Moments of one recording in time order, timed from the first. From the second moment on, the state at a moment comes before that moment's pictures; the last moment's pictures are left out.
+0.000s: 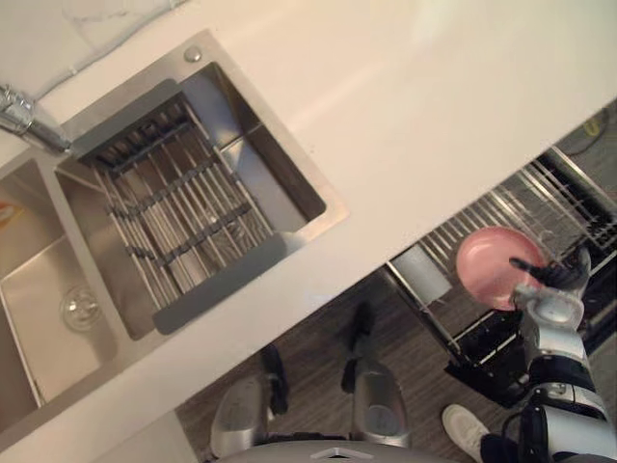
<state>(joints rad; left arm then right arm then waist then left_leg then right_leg) 0.14 0.12 0.30 1.05 -0.33 0.73 -0.30 -0.32 -0.58 -0.36 0.58 0.09 0.00 -0.34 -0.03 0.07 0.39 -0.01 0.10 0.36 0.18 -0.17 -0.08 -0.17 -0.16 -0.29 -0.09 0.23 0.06</state>
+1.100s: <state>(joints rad) 0.31 0.06 0.52 1.13 -0.19 0.77 -0.33 -0.05 -0.34 -0.80 0.83 0.54 0.04 -0.07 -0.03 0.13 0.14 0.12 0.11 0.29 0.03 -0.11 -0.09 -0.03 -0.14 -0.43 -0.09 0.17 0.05</state>
